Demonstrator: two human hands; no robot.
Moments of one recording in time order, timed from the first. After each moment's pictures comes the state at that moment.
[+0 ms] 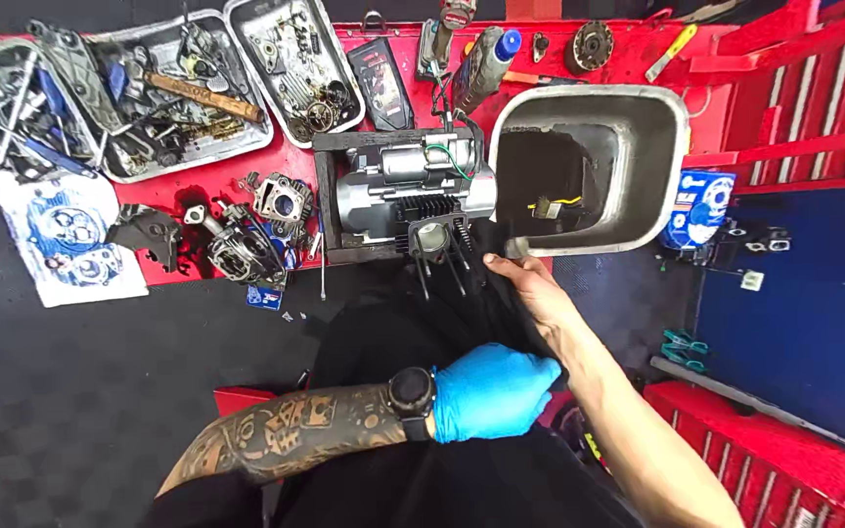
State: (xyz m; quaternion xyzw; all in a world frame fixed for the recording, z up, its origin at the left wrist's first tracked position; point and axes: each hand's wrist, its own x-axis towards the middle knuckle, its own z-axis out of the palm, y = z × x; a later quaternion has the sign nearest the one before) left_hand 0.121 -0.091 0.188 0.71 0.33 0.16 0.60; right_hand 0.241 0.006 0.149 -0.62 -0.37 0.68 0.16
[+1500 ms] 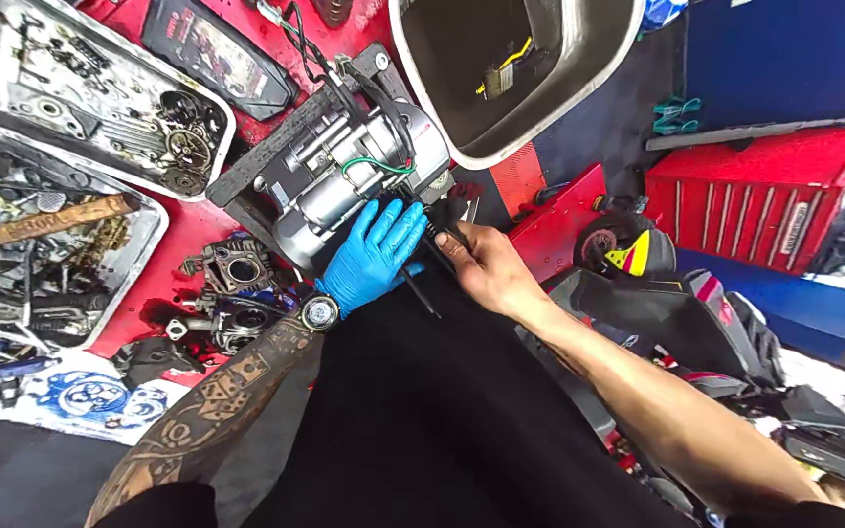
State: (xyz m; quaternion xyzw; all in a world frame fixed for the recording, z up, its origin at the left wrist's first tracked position) left_hand -0.021 0.031 0.021 0.91 0.28 0.23 0.20; right_hand 0.175 0.014 0.154 -0.74 -0.47 0.48 0.00
